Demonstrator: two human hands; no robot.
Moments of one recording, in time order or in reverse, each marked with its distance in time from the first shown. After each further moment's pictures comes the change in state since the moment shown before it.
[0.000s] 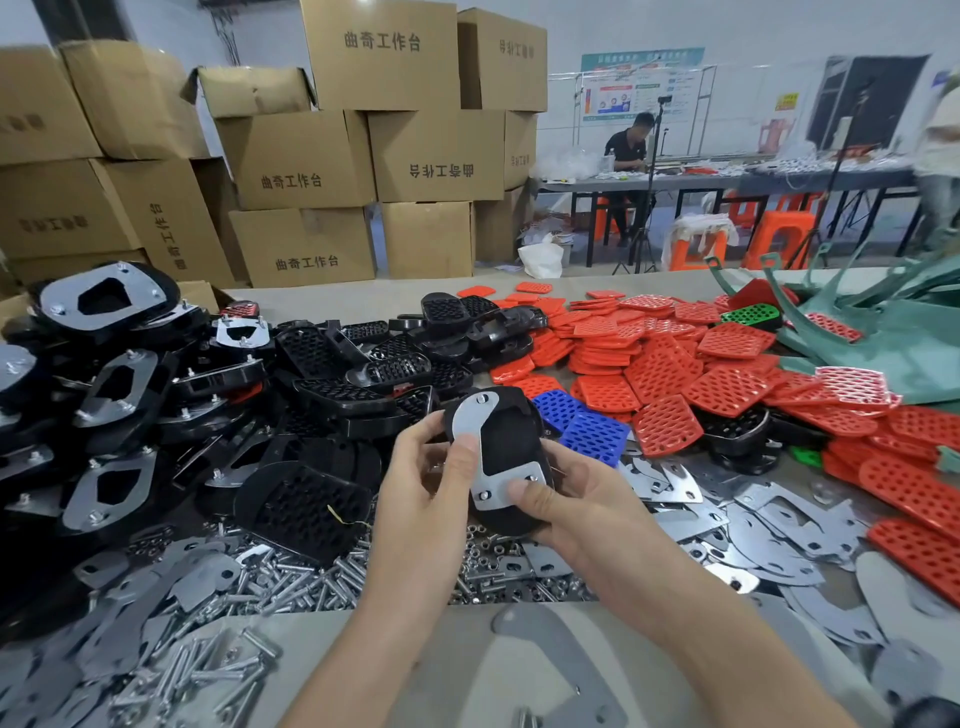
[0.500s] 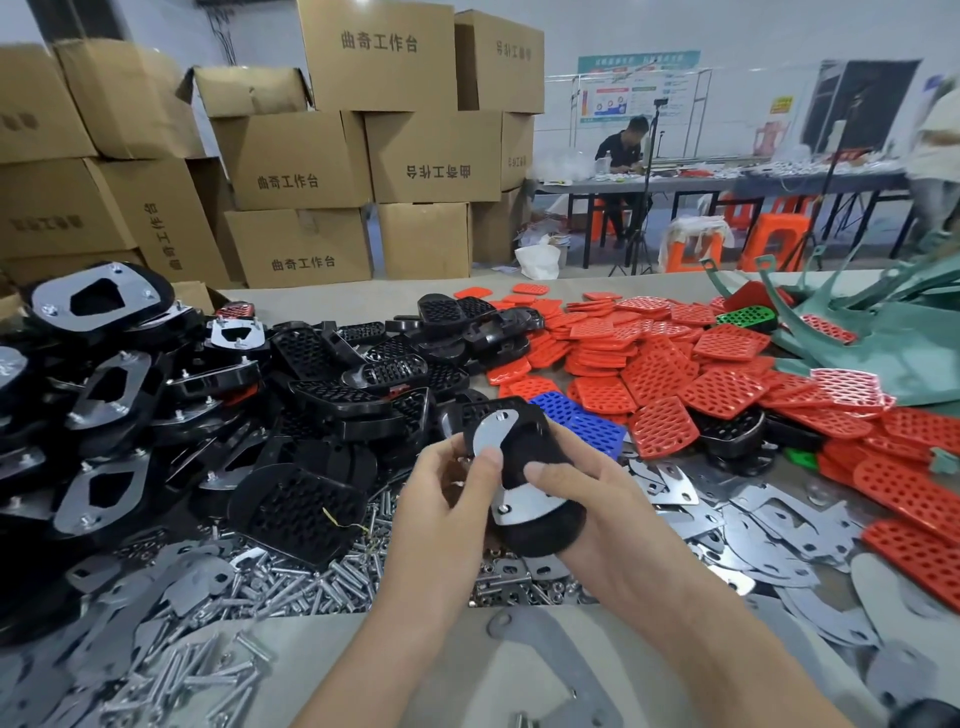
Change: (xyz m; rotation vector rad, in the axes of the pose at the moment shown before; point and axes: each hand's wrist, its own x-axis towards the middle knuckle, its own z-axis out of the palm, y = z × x) left_hand -0.004 -0.005 0.011 0.029 -0.049 -0.029; right_hand -0.003 -0.011 0.000 0.238 -0.040 0.017
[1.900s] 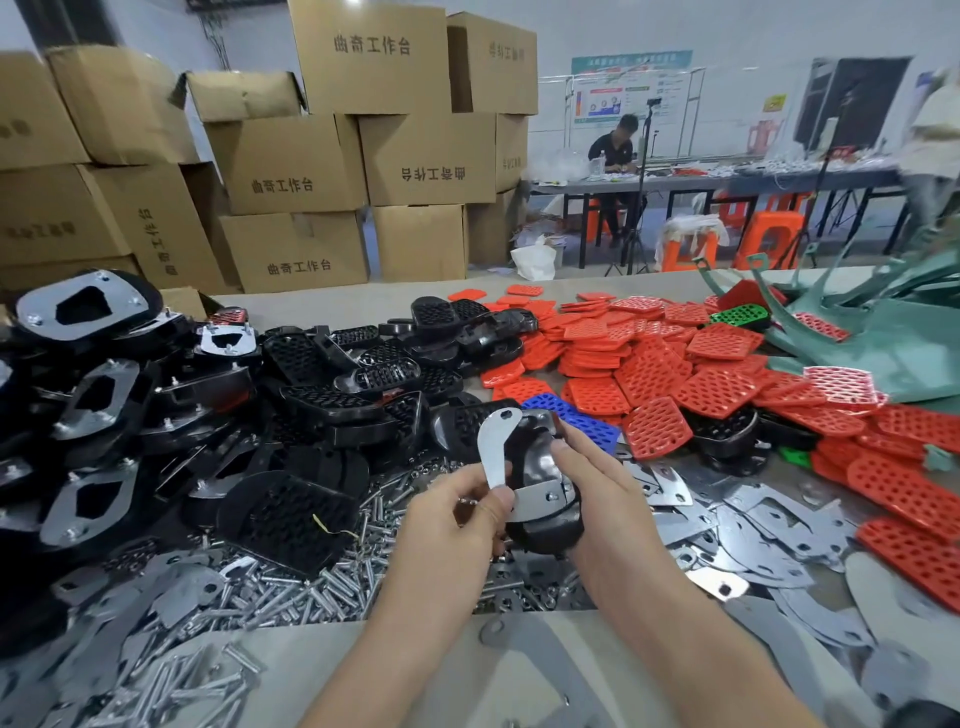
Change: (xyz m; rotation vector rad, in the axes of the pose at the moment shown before) left_hand -0.006 0.006 0.002 0.138 -0.159 -0.039; right_hand 0.010 0.004 -0.001 -0.050 0.401 -0.044
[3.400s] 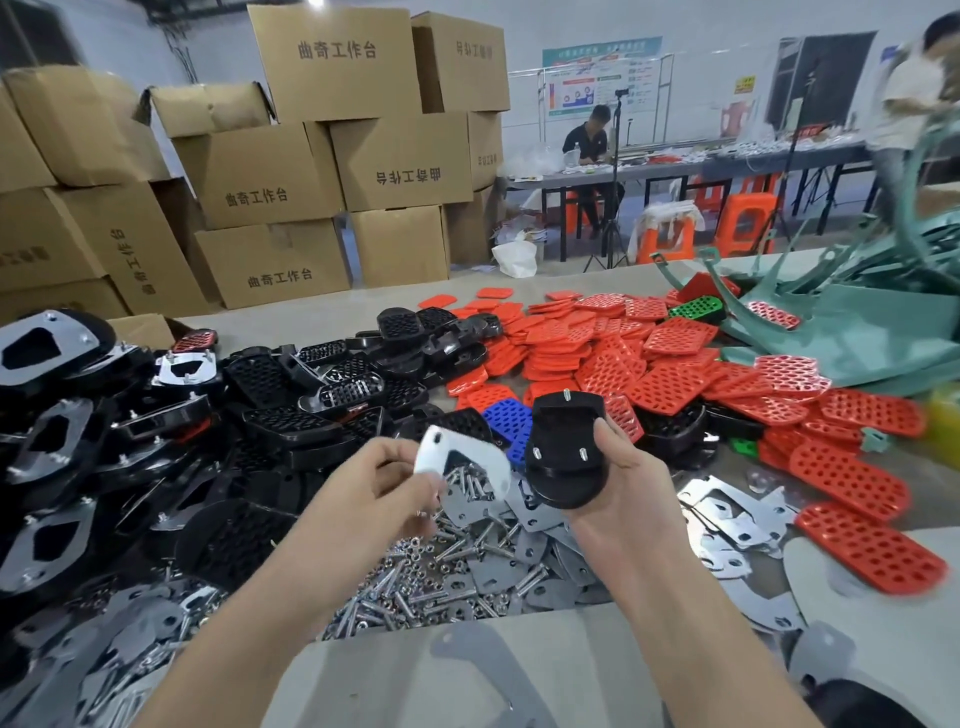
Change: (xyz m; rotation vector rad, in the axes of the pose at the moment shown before) left_hand 0.026 0.023 -0.032 -0.084 -0.148 -0.118; right_hand 0.002 -0.040 -0.034 0.454 0.062 0.016
